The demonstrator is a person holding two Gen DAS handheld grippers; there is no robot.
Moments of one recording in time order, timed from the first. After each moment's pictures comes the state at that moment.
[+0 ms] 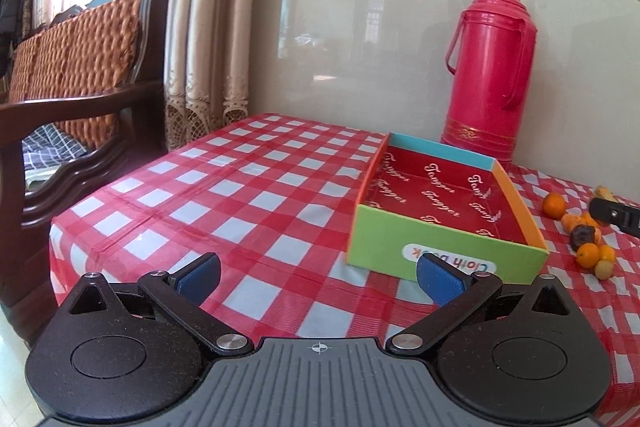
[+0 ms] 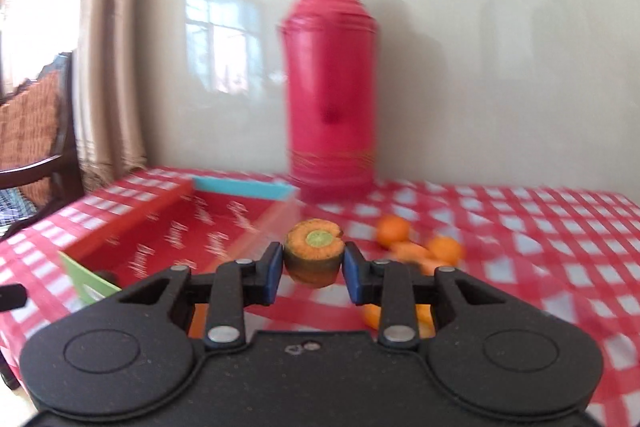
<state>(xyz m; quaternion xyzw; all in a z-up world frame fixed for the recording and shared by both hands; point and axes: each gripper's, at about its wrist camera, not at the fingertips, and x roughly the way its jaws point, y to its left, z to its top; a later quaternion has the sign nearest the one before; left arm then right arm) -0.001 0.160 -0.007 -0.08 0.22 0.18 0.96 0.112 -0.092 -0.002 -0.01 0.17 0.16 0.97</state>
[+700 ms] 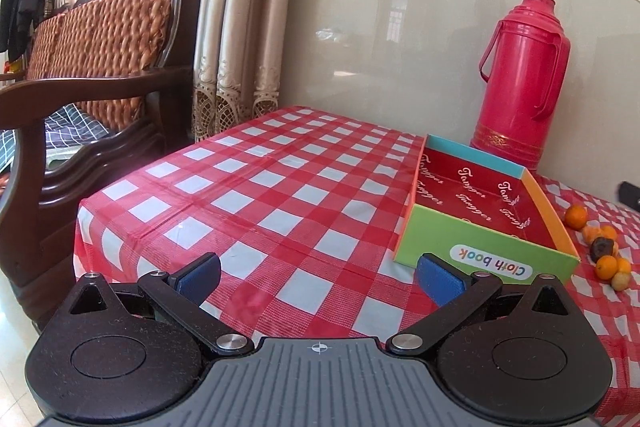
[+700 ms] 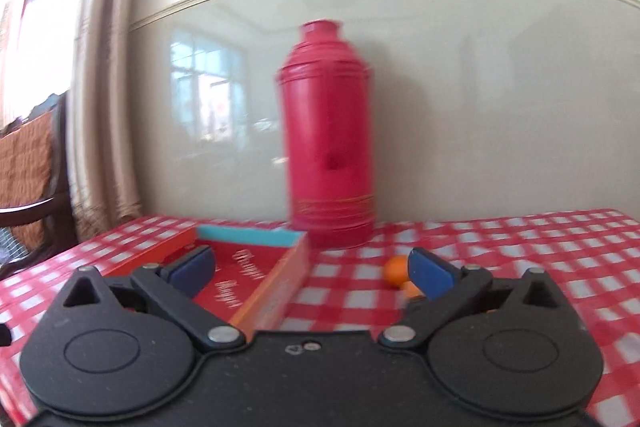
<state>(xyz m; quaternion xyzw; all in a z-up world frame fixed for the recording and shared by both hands) -0.012 0.189 -0.011 -0.10 0.22 0.20 0.95 0.097 -0.096 0.009 0.03 0.10 0.10 0.99</state>
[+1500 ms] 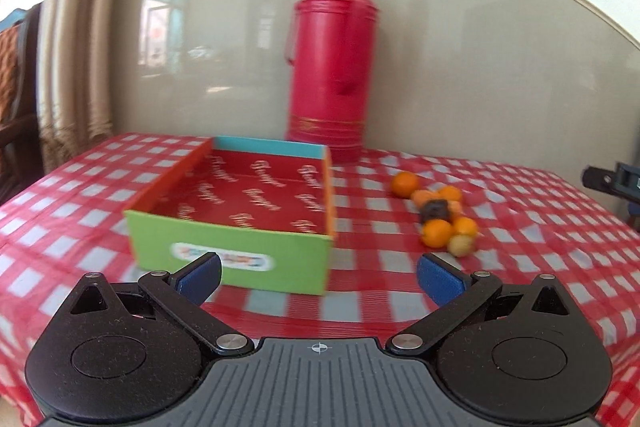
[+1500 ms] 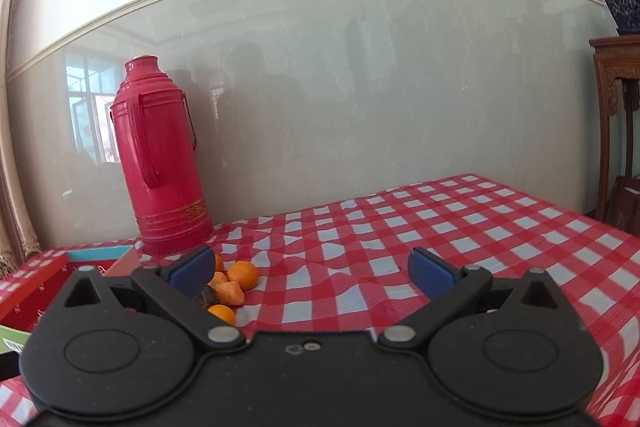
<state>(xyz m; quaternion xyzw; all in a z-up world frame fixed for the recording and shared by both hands) 0.019 0.025 -0.004 -0.03 0.20 0.01 0.98 0.058 -0.246 0.010 0.08 0.12 -0.04 0.99</state>
